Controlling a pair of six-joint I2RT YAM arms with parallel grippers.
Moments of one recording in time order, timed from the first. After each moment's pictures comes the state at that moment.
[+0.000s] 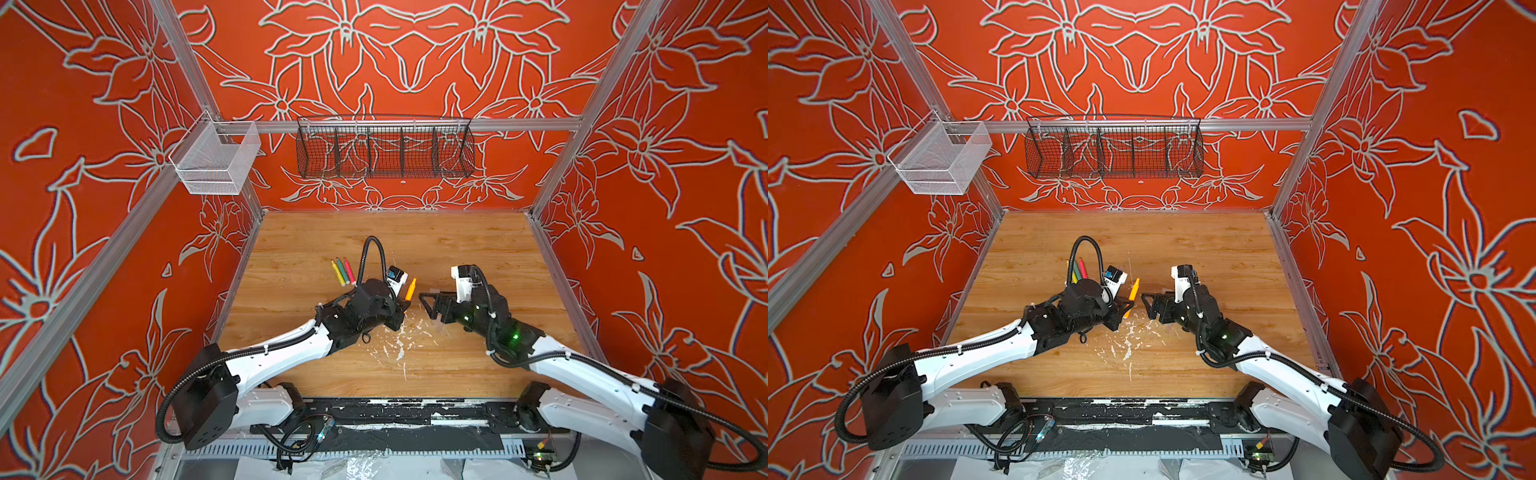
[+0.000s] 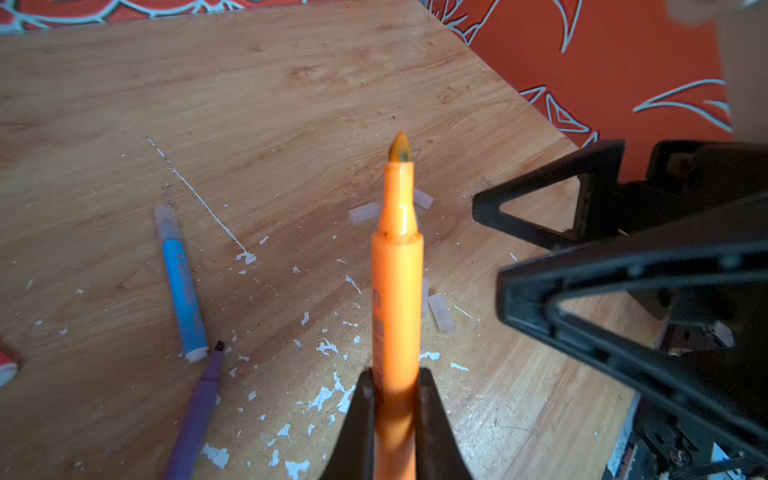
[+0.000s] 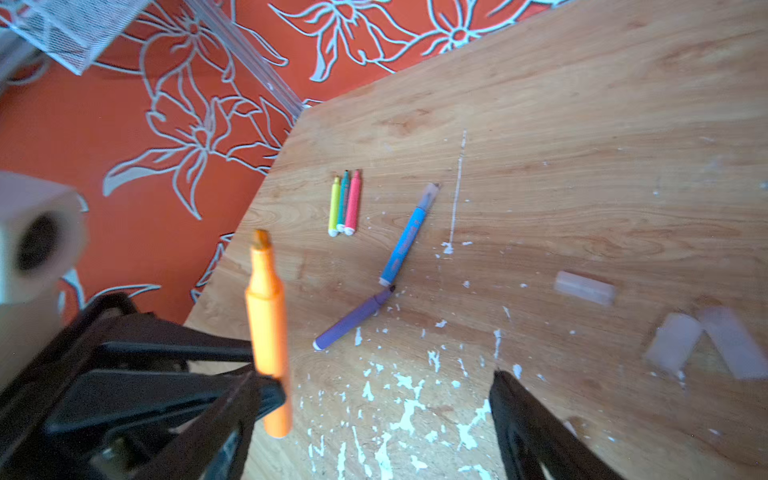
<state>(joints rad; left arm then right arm) -0.81 1.25 0.77 -0.06 0.03 -0.30 0.71 0.99 0.52 0.13 -0.04 0.66</state>
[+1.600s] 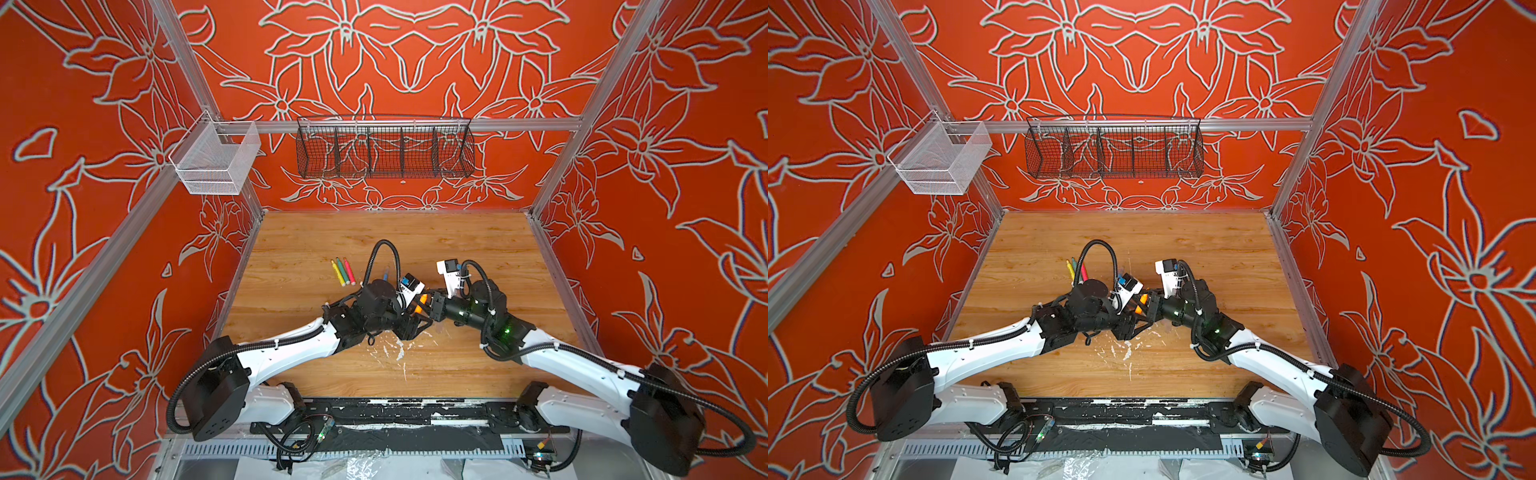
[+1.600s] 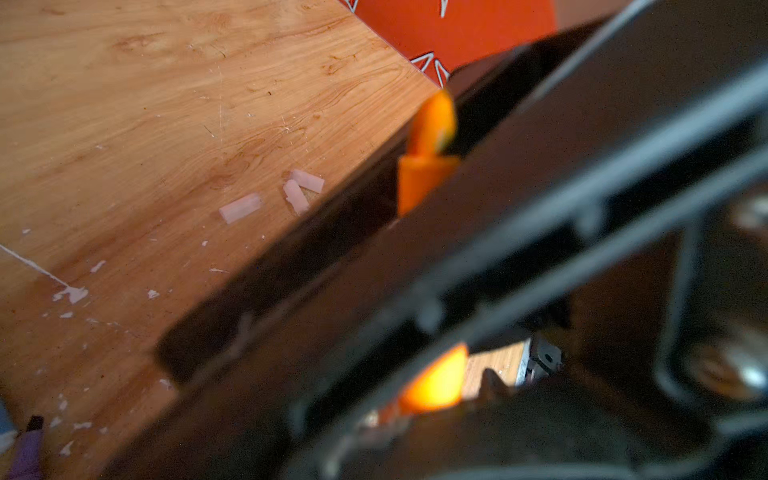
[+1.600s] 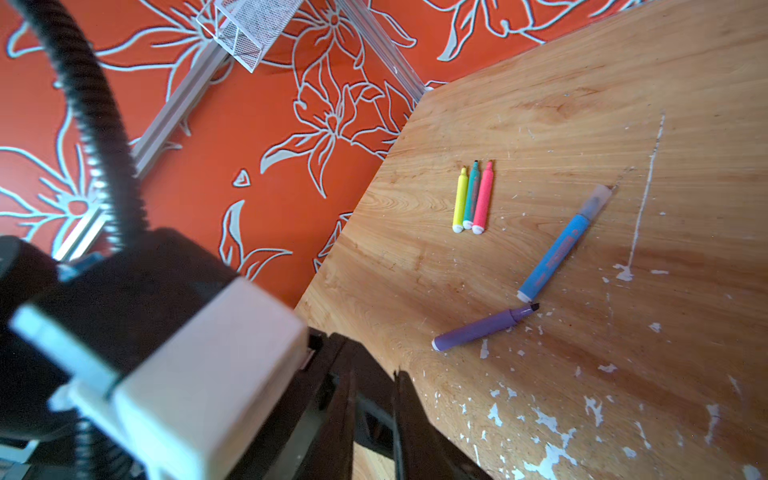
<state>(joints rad) -0.83 1.31 0.78 0.00 0.29 -0.27 0.72 1.10 0.56 0.37 -0.35 0.76</state>
